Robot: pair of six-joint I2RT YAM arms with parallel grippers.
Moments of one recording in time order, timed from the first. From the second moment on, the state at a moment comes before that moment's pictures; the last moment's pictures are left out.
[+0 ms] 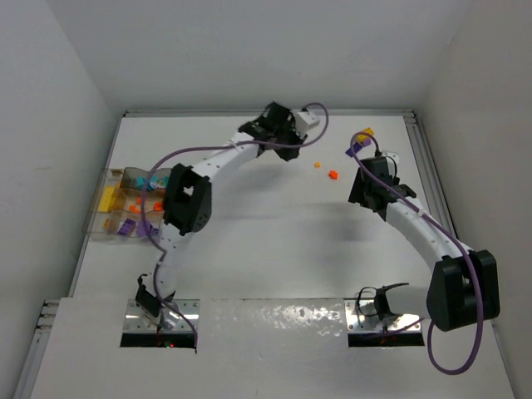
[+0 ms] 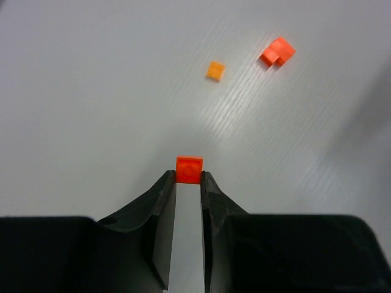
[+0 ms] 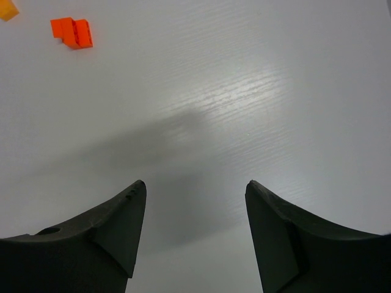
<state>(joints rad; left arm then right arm) -0.60 2.35 2.12 -0.51 0.25 0.26 0.20 1.28 0.79 -0.44 0.40 0.43</state>
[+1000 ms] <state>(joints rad) 0.30 1.37 0.99 -0.79 0.02 0.53 0.29 1.51 0.97 -0.26 0.15 0.38</state>
